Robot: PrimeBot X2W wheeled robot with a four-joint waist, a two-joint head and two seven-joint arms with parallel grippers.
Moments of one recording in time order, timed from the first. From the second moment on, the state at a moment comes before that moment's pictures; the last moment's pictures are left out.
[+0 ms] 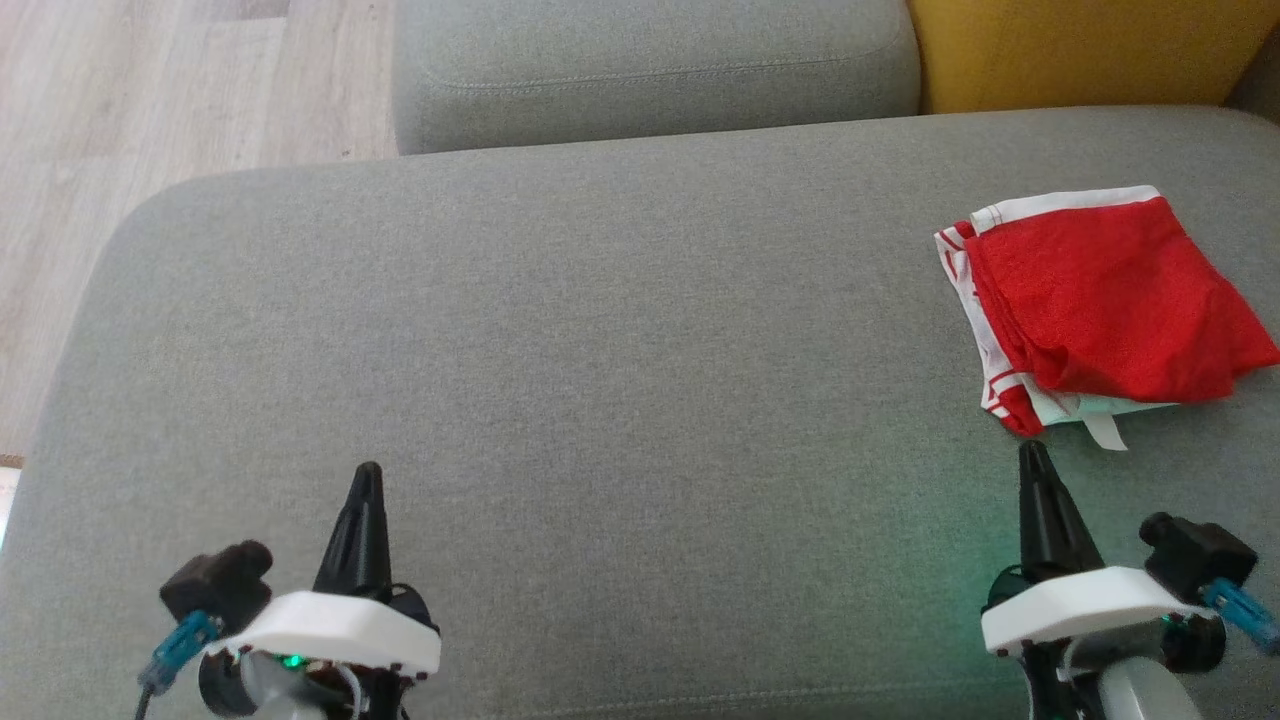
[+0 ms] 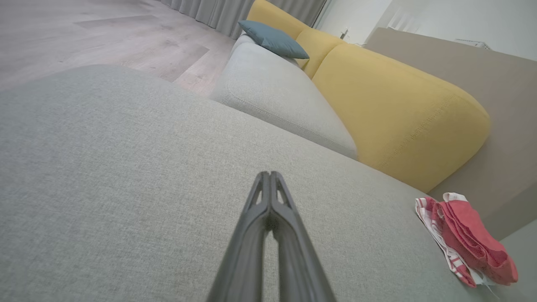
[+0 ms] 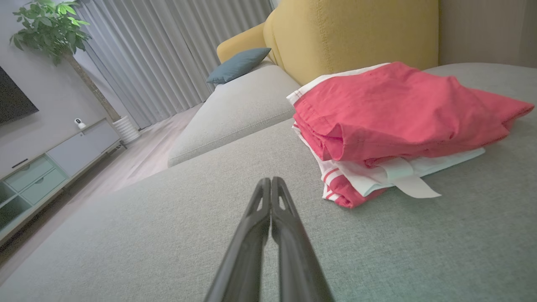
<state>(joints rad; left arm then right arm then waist) 0.04 0.04 -0.17 0.18 -0.53 0.02 -0.21 -0.03 -0.05 0.01 0.35 0.38 0.12 -0.19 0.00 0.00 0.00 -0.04</state>
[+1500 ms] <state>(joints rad) 0.00 0.05 -0.08 0.22 -1.00 -0.04 -0.09 -0.03 -0.05 -0.05 0.32 0.90 0.12 -0.06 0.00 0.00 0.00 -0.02</state>
